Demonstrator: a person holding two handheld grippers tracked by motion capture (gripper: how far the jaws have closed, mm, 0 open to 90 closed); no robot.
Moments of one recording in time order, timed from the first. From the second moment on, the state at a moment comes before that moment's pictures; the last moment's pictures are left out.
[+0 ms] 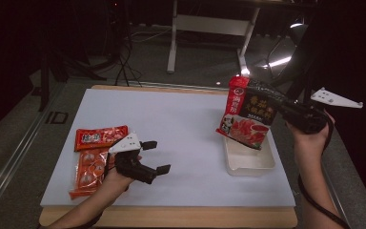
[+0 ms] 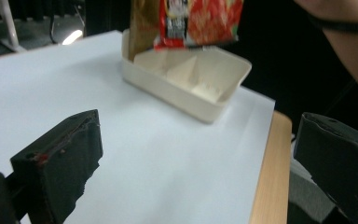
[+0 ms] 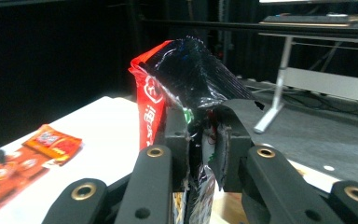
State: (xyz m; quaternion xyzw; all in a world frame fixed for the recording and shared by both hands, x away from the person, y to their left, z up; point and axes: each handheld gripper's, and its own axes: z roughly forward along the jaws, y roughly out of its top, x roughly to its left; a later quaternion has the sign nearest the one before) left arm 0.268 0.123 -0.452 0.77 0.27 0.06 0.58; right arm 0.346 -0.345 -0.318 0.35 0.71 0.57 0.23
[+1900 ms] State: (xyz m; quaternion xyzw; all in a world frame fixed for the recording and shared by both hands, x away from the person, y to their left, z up) left arm 0.240 0.141 -0.504 0.77 0.31 0.05 0.56; right arm 0.405 -0.374 -0.416 0.36 0.73 0.56 0.18
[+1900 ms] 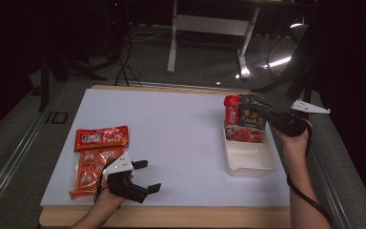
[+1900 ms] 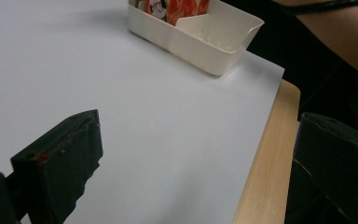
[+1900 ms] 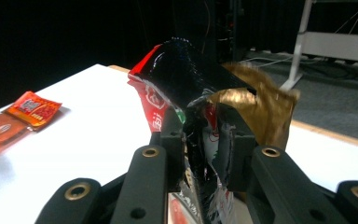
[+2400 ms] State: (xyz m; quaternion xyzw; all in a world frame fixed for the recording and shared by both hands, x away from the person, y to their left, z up) left arm 0.242 0.140 -0.505 0.77 0.29 0.05 0.57; right arm 0.389 -0.395 -0.426 0.40 0.71 0.56 0.18
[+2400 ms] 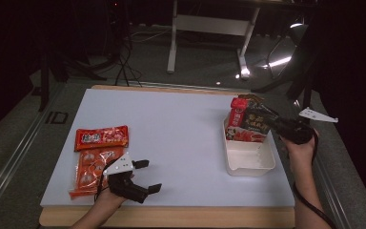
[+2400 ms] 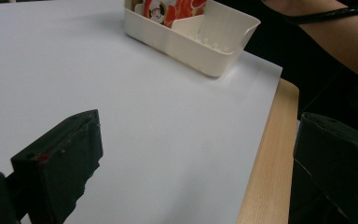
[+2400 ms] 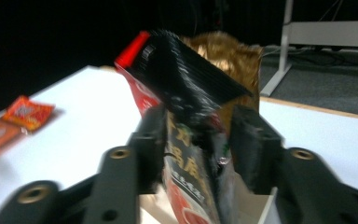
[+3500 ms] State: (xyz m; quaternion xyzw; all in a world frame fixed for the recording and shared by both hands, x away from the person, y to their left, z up) left arm 0.244 0.161 -0.482 0.78 0.30 0.06 0.54; right arm 0.308 -0.302 -0.373 0.28 0.74 0.58 0.16
